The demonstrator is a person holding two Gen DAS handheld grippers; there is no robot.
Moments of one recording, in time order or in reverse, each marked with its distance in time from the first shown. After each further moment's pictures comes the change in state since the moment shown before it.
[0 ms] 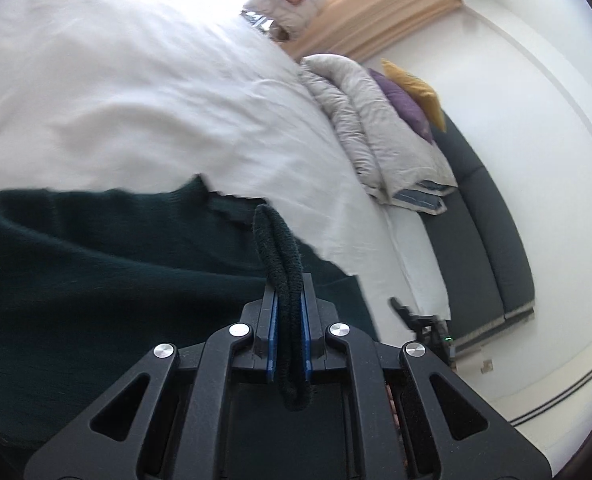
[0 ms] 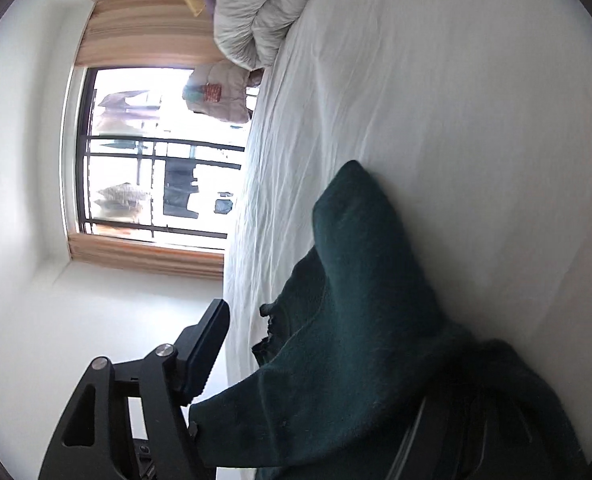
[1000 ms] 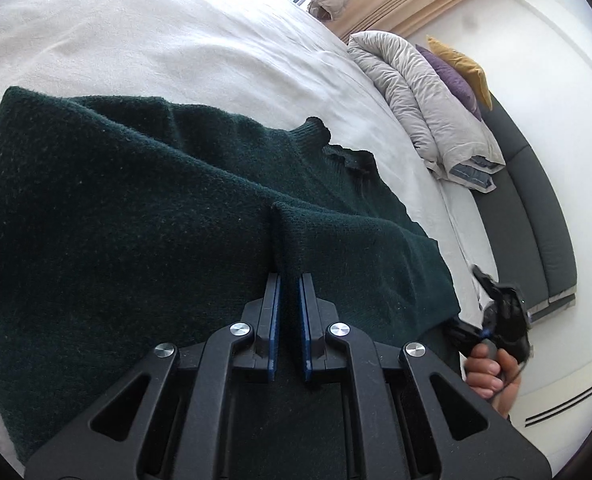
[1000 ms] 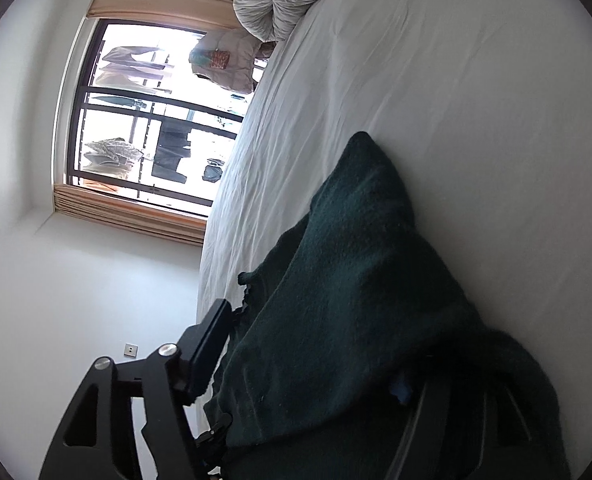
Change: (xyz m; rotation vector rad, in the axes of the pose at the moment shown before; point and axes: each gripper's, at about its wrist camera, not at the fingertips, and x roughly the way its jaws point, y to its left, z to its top) left arm 0.026 0.079 -0.037 0.017 0.066 0.165; right arm -0.024 -0.001 -0.014 -0.108 0.074 -0.052
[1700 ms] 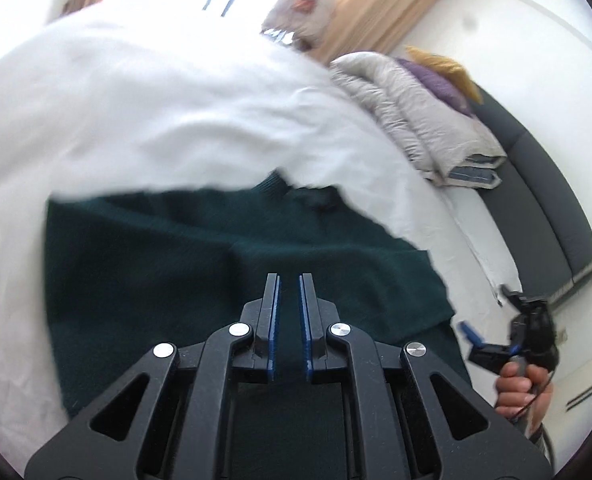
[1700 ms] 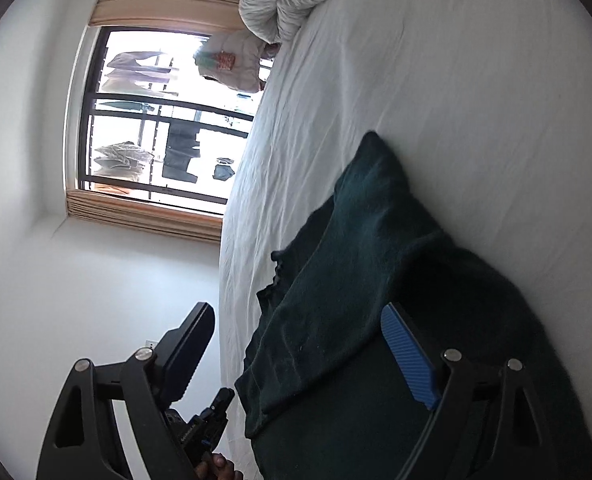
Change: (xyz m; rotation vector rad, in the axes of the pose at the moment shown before) left arm -0.042 -0.075 0.004 0.176 -0.126 0.073; right arm -0.045 0.032 -0.024 0.039 0.032 0.044
